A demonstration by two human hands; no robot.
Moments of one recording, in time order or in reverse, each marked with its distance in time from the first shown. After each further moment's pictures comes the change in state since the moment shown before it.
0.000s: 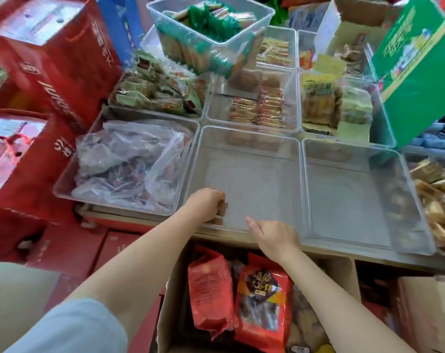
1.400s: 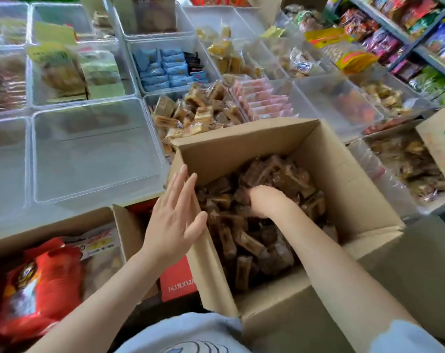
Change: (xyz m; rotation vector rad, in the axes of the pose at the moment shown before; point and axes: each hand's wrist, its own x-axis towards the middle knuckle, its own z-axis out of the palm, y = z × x) left_hand -0.124 0.528 0.154 -0.310 0.302 0.556; right_hand -0.261 0.503 -0.081 0.008 -0.235 0.405
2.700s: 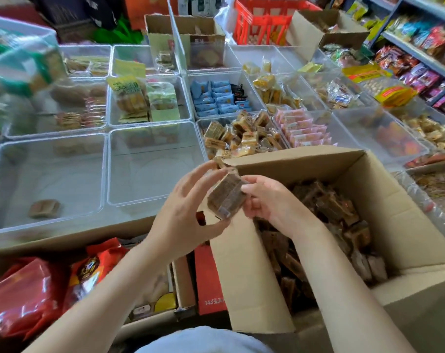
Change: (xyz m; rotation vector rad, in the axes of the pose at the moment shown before) left_hand -0.011 -0.019 -0.111 -0.075 0.172 0.270; right_hand -0.080 -0.110 -0.045 1.466 -0.004 -0.506
